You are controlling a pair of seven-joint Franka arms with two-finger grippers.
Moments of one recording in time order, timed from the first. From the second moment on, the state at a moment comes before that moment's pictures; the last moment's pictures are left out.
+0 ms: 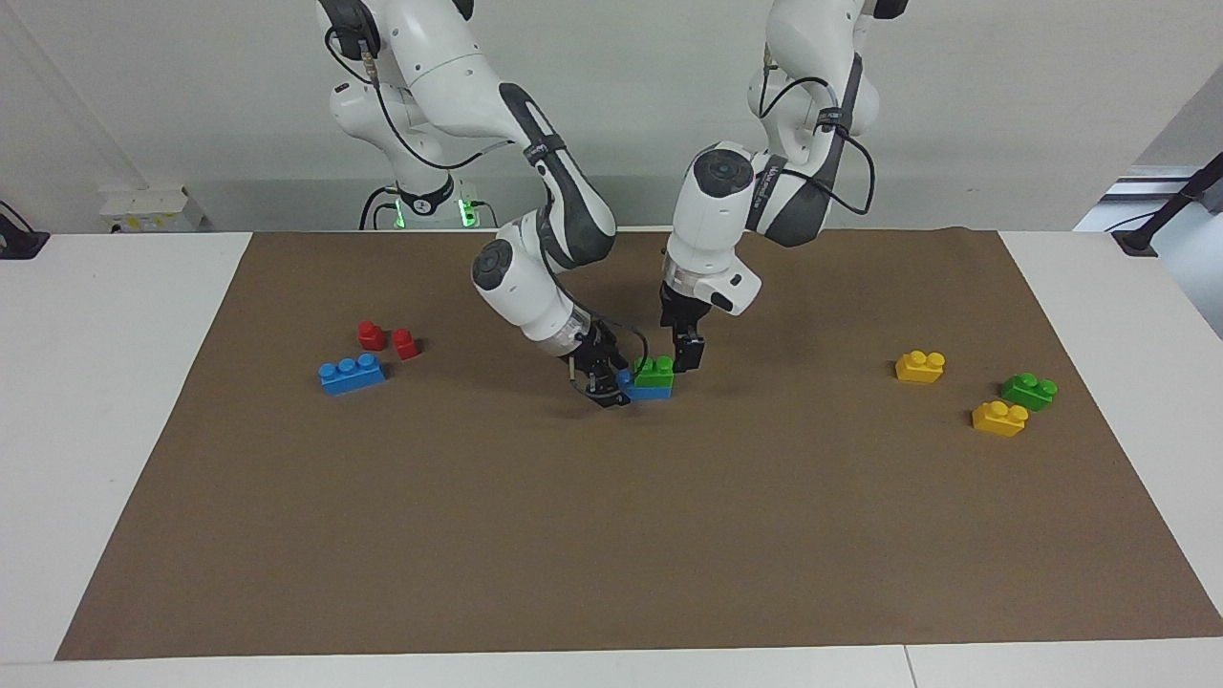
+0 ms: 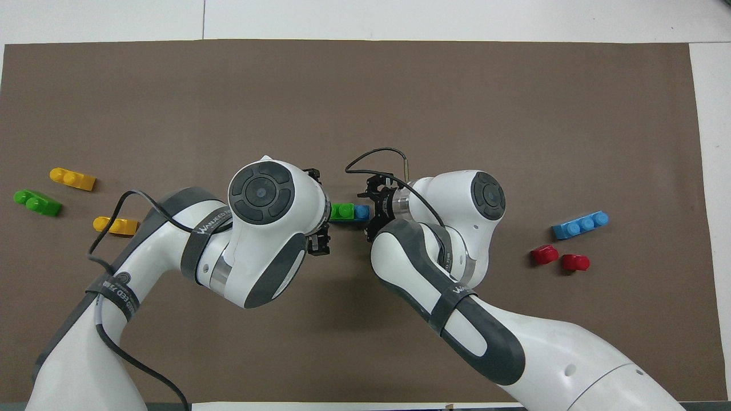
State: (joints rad) left arm -0.46 0.19 -0.16 -1.95 -0.01 2.21 -2.24; right arm 0.45 0.40 0.12 -1.98 0.78 2.58 1.50
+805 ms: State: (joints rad) left arm -0.48 0.27 -0.16 -1.93 0.06 2.25 -2.32; right arm 0.46 0.40 0.12 -1.99 0.80 2.59 1.47
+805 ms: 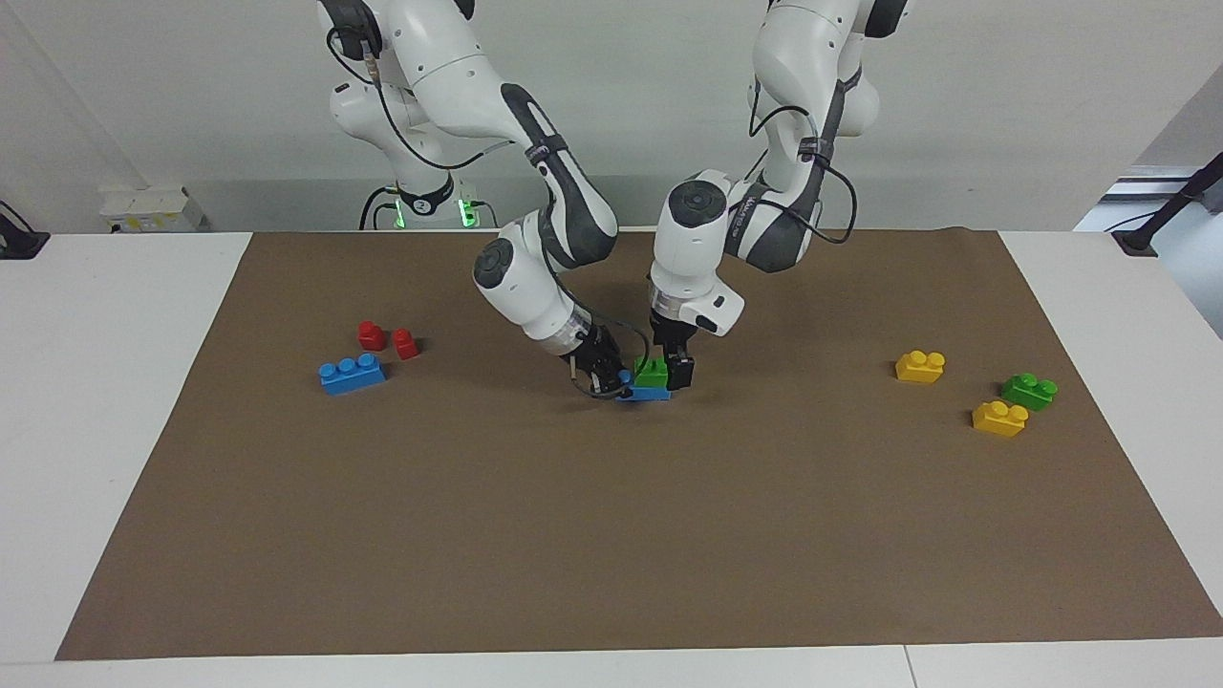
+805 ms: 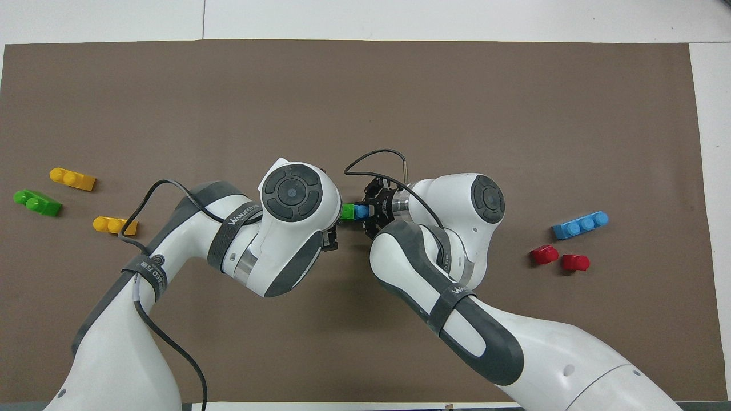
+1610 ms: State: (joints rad) left arm -0.50 0.27 -0.16 -1.93 0.13 2.27 -2.34; right arm 0.46 0.40 0.12 -1.99 0.80 2.59 1.46
